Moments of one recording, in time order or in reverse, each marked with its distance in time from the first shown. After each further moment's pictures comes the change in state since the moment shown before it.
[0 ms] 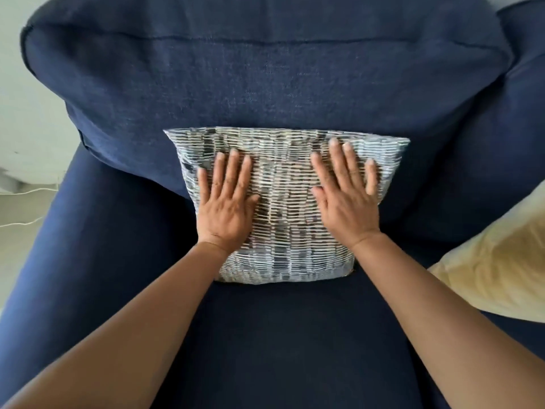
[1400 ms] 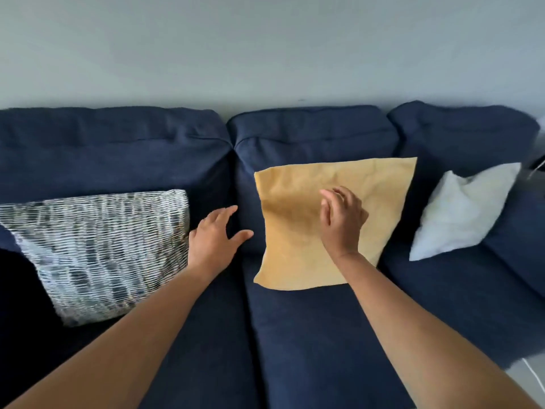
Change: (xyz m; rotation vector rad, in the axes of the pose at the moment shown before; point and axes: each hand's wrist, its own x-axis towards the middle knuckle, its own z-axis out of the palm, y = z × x) left_hand 0.020 0.356 -0.177 -0.592 -0.377 -0.146; right_hand -0.169 0.274 -0.258 0.160 0.413 0.590
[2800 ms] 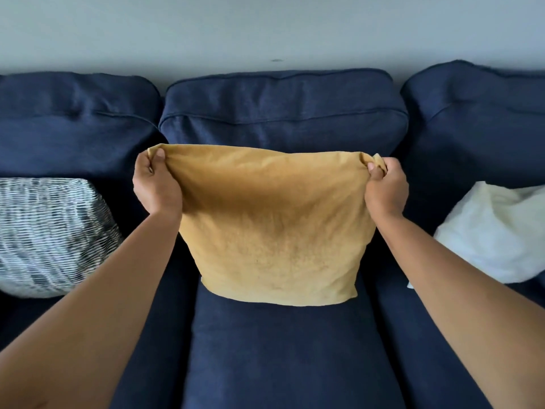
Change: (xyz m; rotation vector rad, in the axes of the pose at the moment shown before) left_hand 0.155 0.126 0.102 -0.679 0.869 -0.503; right_hand 0.186 0.262 0.042 0.295 -0.263 0.435
